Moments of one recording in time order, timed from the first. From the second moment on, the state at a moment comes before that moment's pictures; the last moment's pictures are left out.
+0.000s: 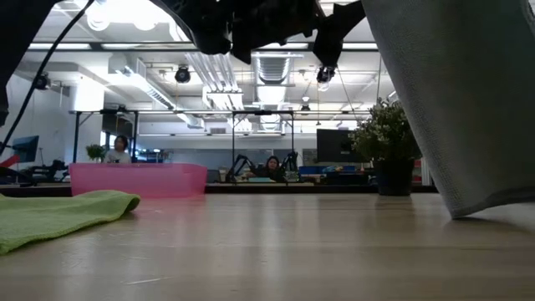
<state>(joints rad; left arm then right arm) 0.09 1.92 1.34 0.72 0.65 -0.30 0.43 1.50 1.89 -1.57 0.02 0.85</state>
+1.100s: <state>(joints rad) 0.14 1.87 1.34 0.73 0.75 -0.41 0.43 1.50 1.89 -1.57 0.03 0.83</state>
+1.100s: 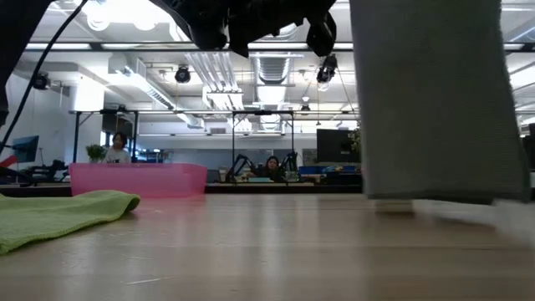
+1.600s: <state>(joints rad) 0.21 1.68 1.33 0.14 0.66 -0.02 0.41 1.50 1.68 -1.56 0.41 0.62</state>
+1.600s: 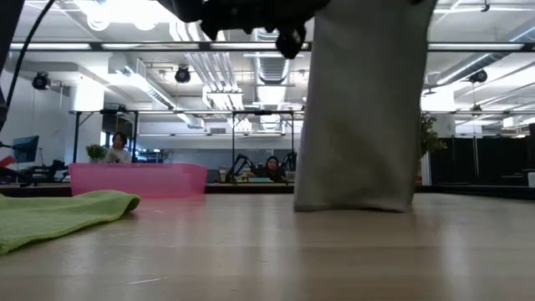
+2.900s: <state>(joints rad) -0.15 1.57 0.84 0.17 0.44 -0.36 0.46 1.50 1.09 -0.61 0.05 0.66</state>
